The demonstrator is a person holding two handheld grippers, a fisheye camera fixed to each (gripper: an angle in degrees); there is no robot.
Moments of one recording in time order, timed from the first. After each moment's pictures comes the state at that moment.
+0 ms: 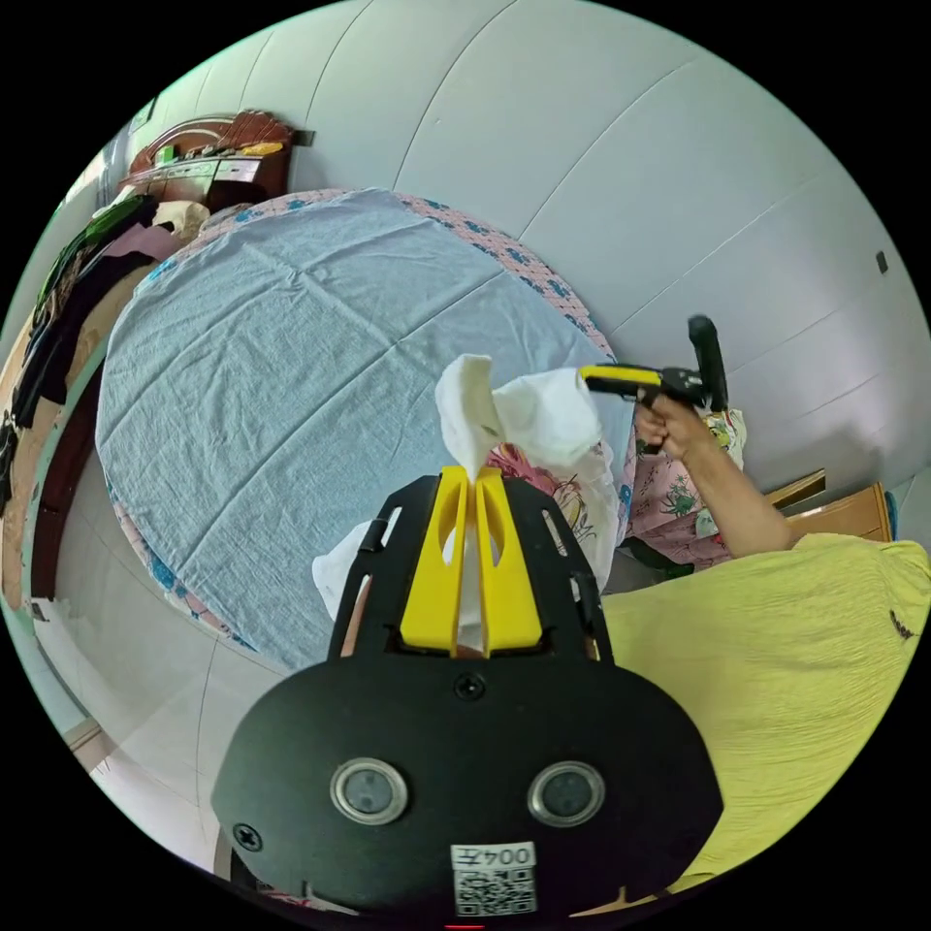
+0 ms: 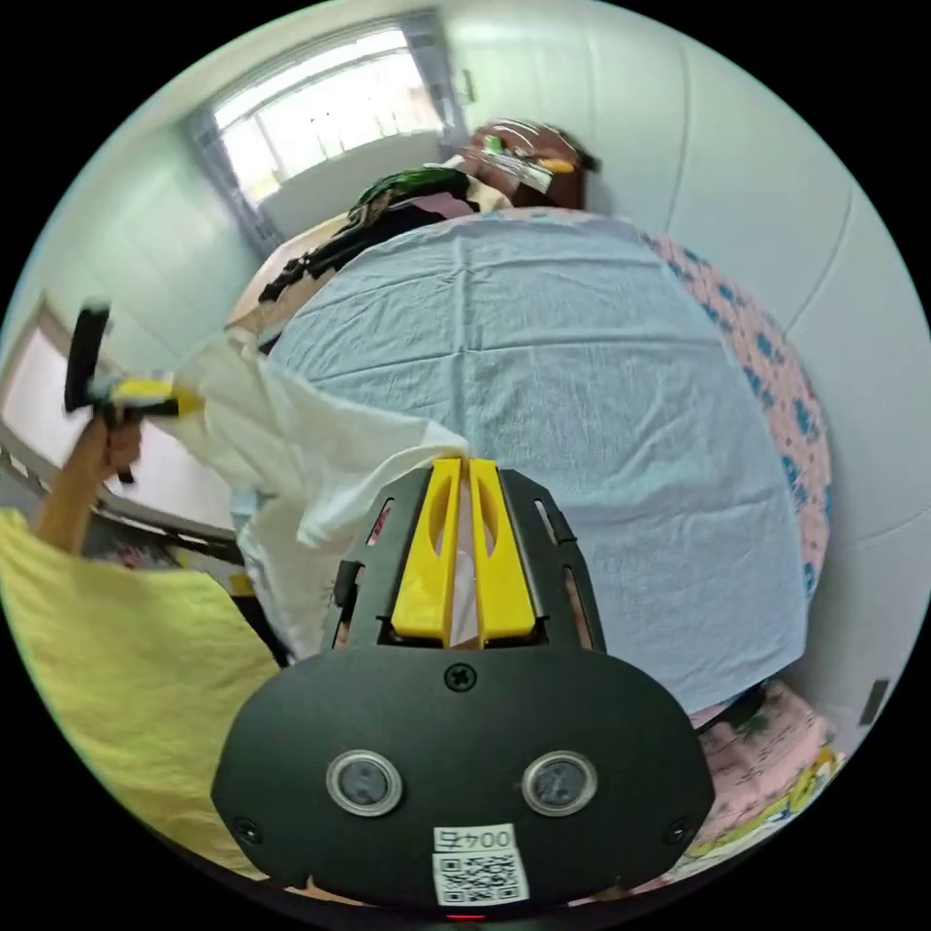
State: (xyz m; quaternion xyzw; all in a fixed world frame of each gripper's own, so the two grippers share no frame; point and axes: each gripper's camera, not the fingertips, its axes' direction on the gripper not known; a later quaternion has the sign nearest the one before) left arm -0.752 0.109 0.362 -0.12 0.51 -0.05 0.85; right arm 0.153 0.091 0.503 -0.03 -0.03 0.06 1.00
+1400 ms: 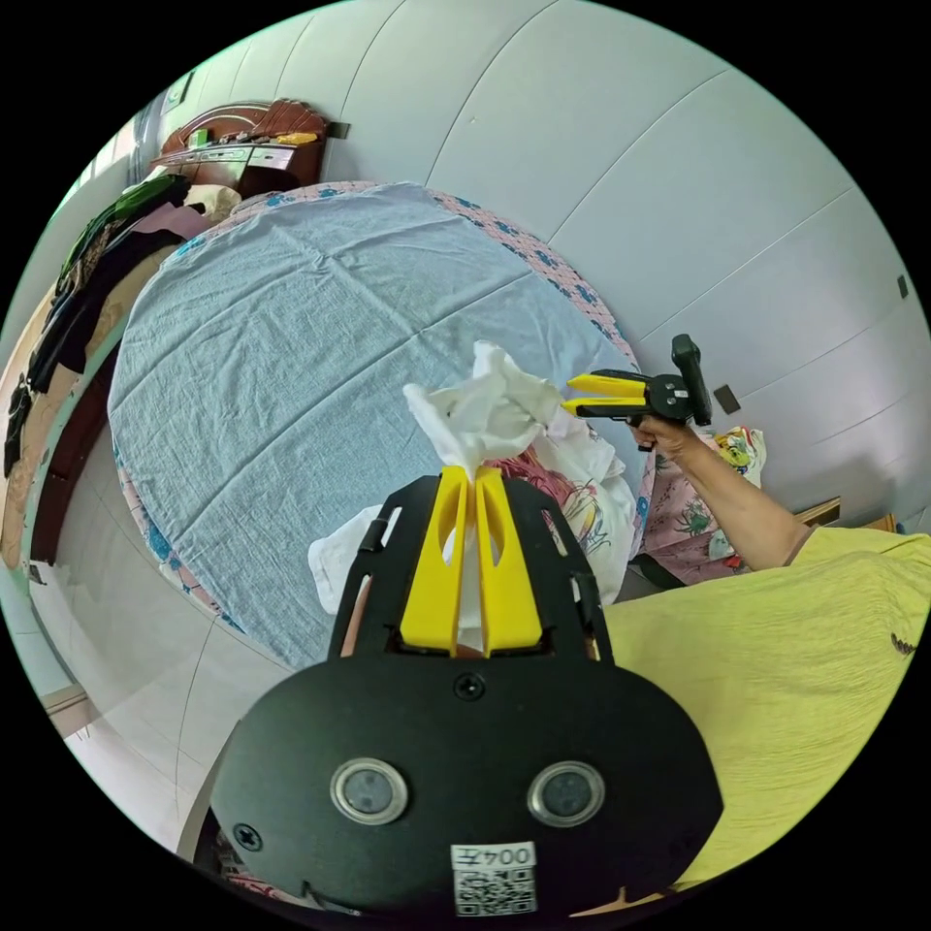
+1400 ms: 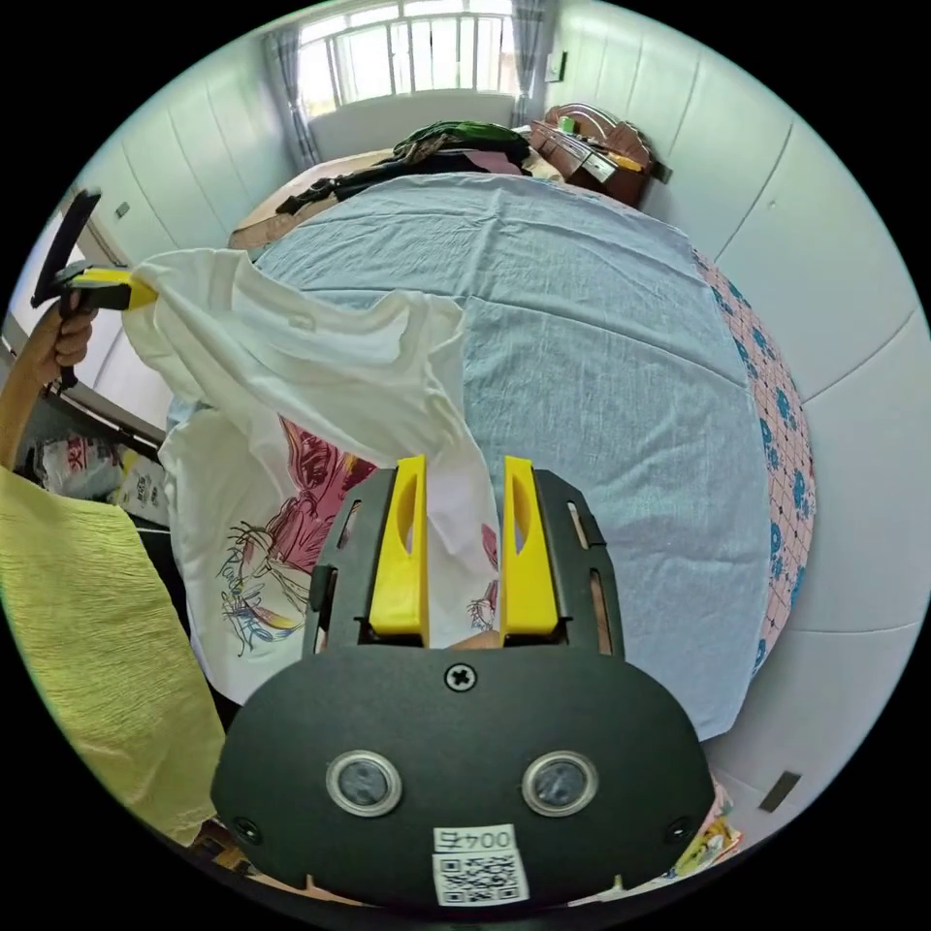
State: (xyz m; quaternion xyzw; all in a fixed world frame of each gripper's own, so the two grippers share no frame) left arm -0.834 0.114 0.280 -0.11 0.48 -0.07 0.87; right arm 0.197 0.133 0.564 -0.04 0.07 -0.13 0.99
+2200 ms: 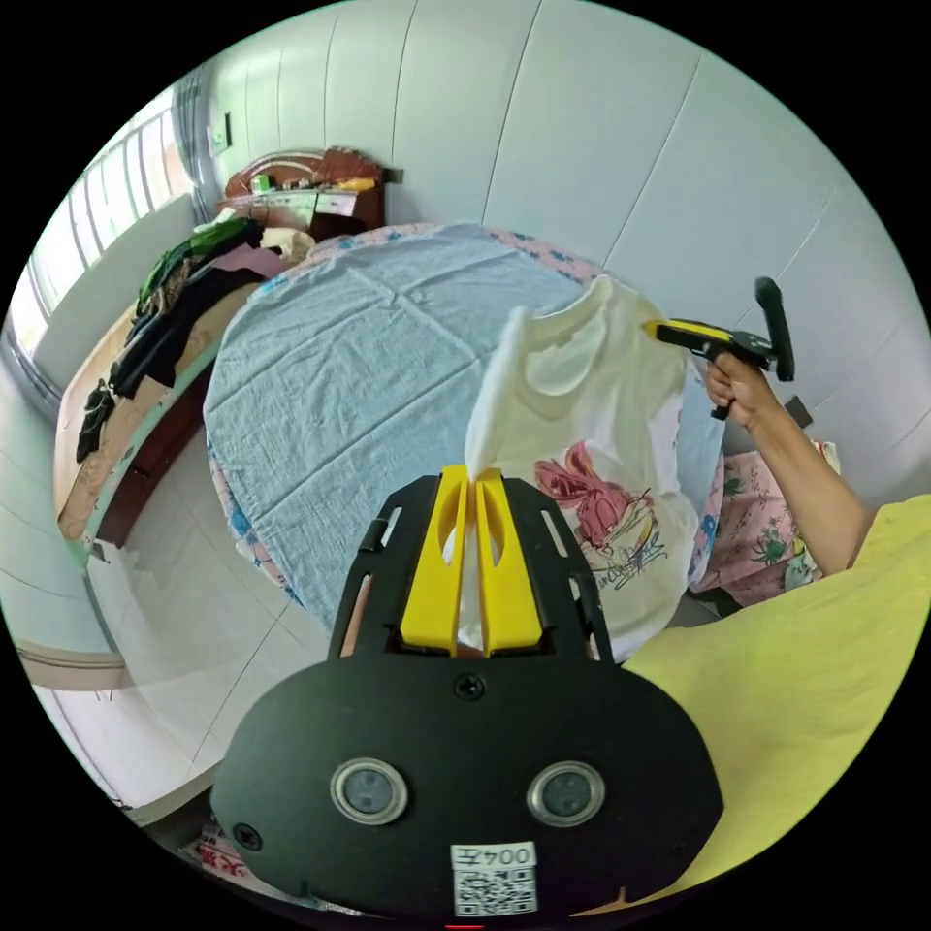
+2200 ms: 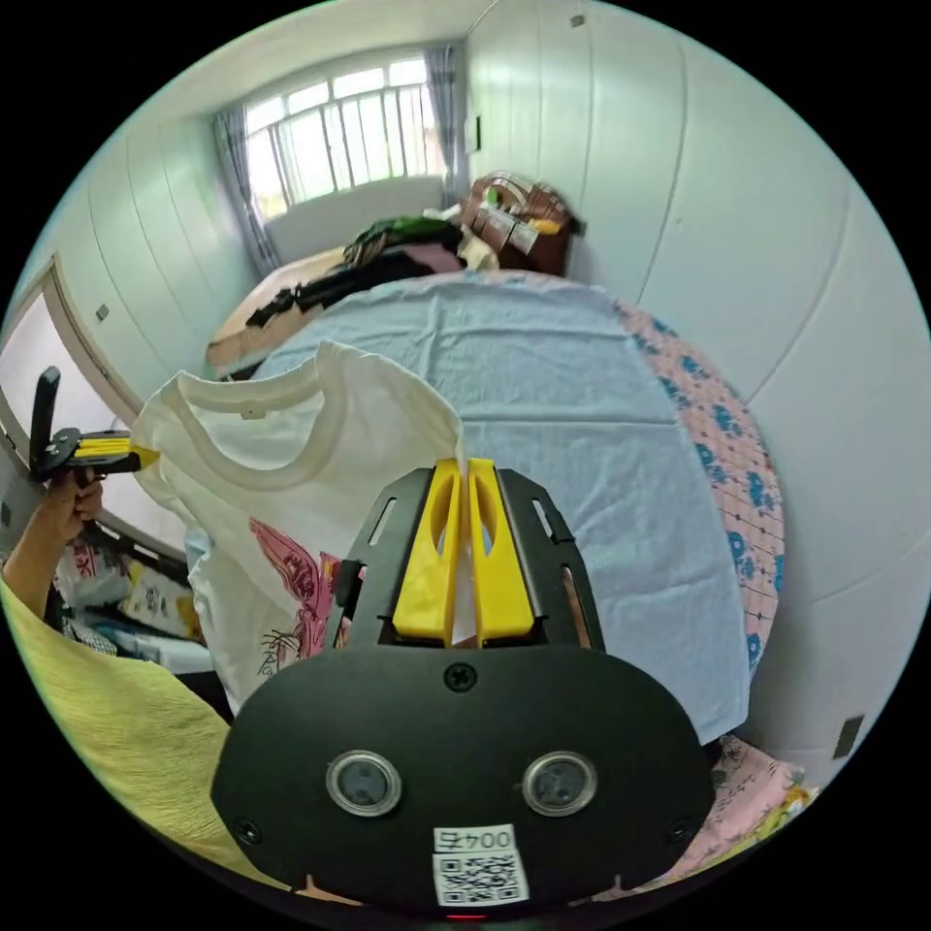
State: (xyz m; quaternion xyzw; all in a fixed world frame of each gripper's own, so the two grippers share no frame) left arm -0.937 0.228 0.059 -0.03 0.35 -0.10 0.93; right arm 0.199 0.202 0.428 0.14 0.07 -0.01 0.99
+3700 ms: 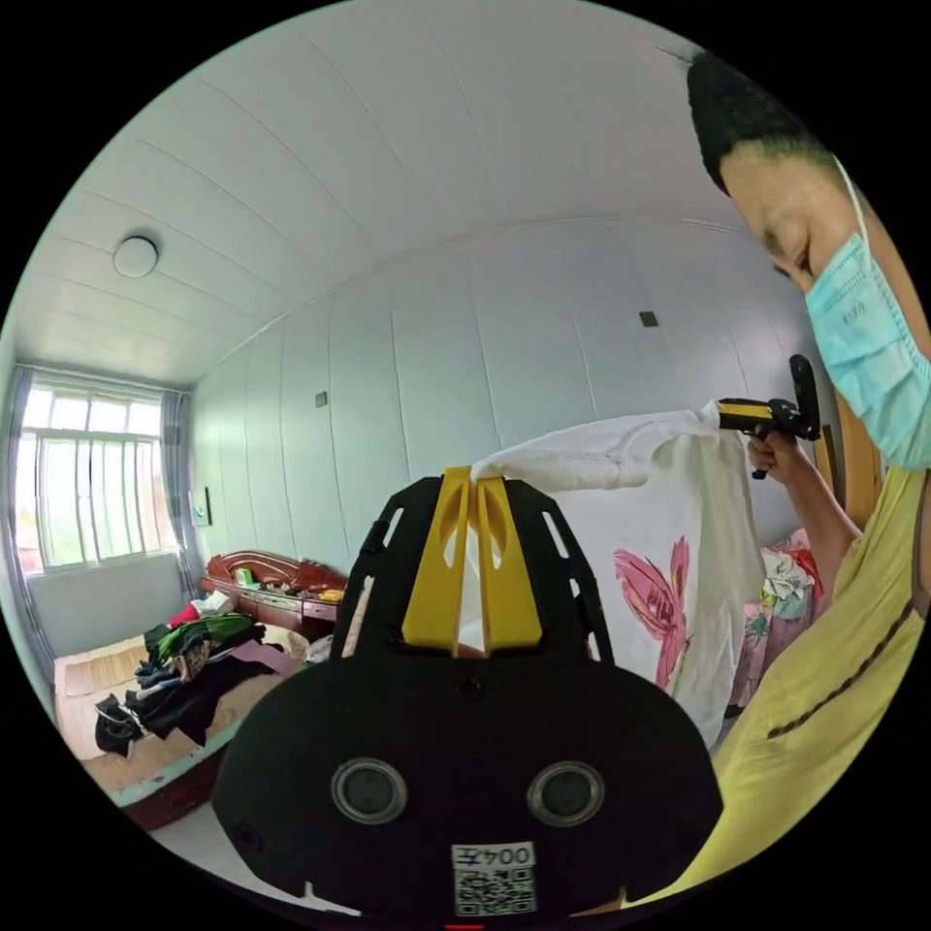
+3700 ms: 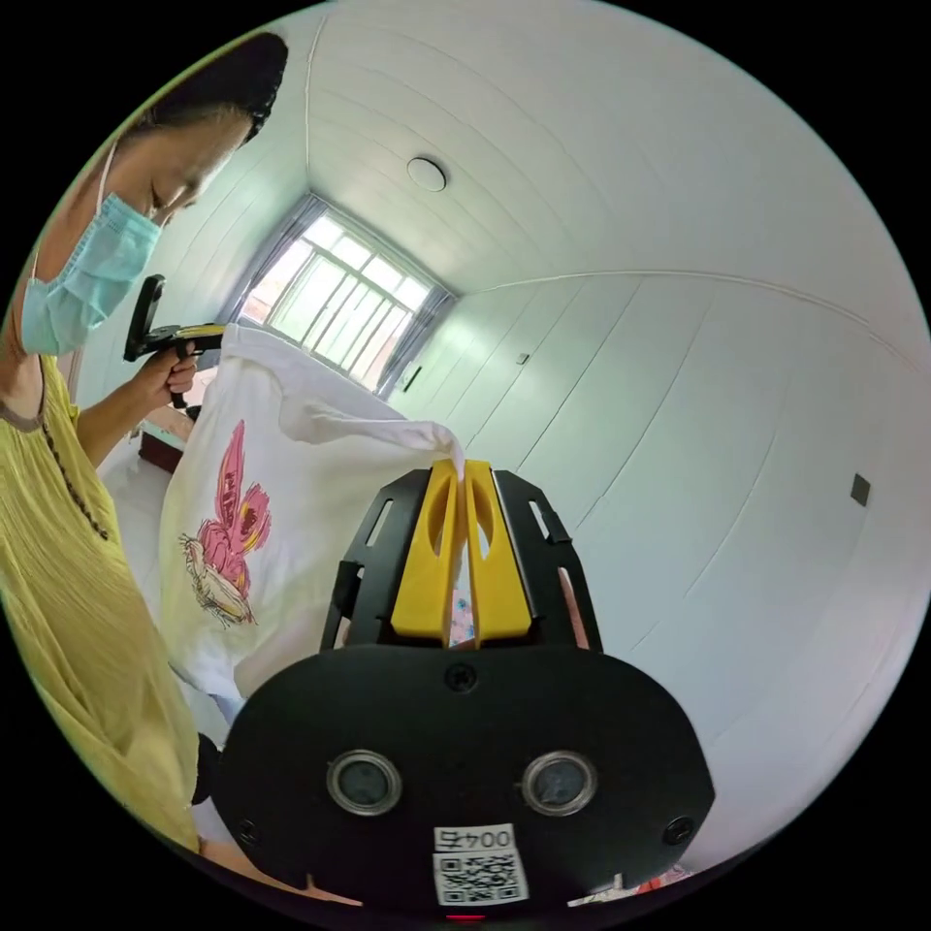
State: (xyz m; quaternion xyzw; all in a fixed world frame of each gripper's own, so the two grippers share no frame) left arm -1.188 0.355 -0.314 0.49 0.31 -0.04 0.82; right arm -0.206 0.482 -0.002 0.40 0.34 -0.16 0.83
